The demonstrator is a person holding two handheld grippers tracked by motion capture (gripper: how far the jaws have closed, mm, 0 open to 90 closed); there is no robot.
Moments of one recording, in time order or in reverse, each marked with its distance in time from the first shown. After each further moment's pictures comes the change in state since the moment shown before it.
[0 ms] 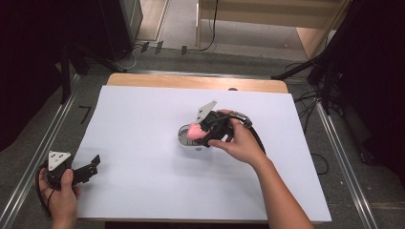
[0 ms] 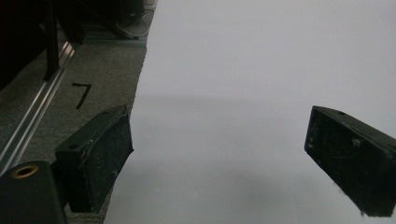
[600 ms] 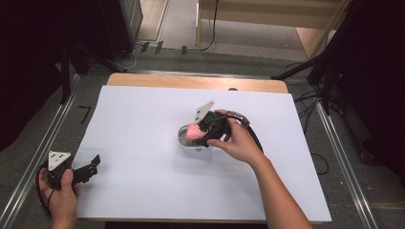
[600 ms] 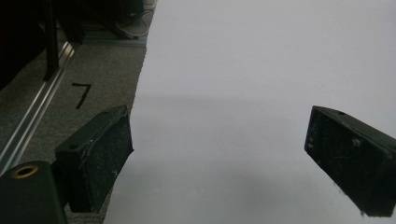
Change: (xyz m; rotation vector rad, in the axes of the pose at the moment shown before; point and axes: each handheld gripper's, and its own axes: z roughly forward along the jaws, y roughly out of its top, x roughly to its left) left arm 0.000 0.000 0.000 0.000 -0.001 -0.001; right arm -0.004 0.000 0.010 0.002 0.022 -0.021
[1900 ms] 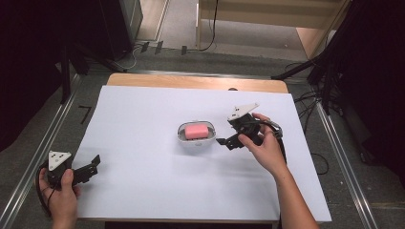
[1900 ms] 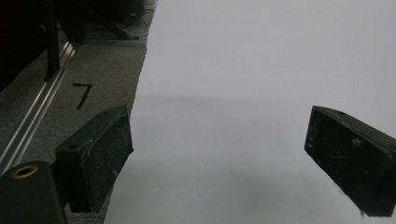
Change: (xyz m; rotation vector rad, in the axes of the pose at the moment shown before) left arm 0.000 0.000 0.000 0.000 0.000 0.006; right arm -0.003 -0.078 -0.050 -0.155 -0.123 0.323
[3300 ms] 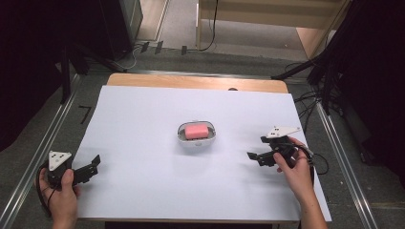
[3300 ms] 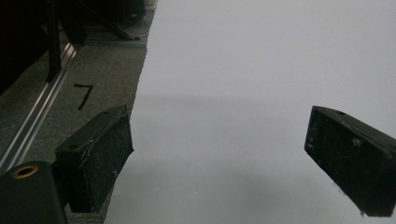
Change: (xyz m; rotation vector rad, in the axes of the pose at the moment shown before) left arm -0.001 0.000 -0.001 0.003 0.005 0.007; right arm -0.014 -0.112 -0.044 -0.049 -0.095 0.224
